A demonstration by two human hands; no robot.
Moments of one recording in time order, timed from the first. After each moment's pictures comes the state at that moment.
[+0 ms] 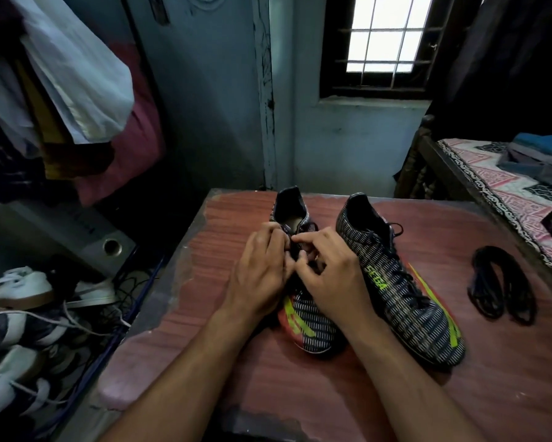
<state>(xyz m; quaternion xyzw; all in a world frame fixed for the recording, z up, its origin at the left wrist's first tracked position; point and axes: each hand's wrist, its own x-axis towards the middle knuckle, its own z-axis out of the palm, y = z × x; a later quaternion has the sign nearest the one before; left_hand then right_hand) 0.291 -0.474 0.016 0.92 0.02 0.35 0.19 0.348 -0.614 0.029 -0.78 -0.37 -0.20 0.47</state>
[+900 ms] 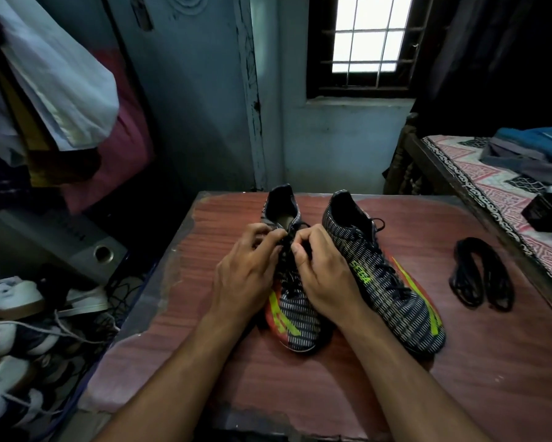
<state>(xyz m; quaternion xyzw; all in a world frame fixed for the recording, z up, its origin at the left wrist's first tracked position) 0.286 -0.481 0.020 0.91 0.04 0.37 0.16 0.355 -0.628 0.022 -0.77 -0.39 -0.17 0.47</state>
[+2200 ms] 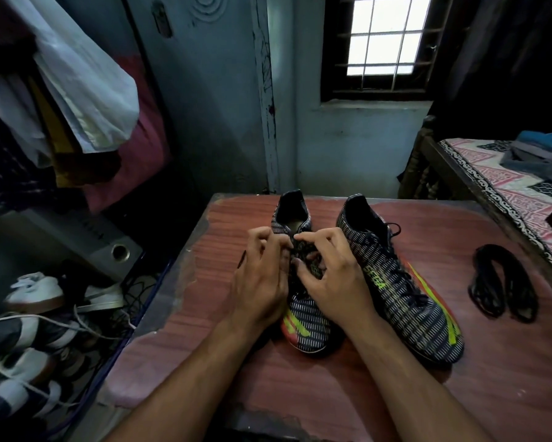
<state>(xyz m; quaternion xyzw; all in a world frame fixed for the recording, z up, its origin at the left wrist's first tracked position) 0.275 -0.491 0.023 0.89 0.04 0.37 0.27 0.351 -0.624 0.019 -0.78 -0.37 -0.17 0.47</state>
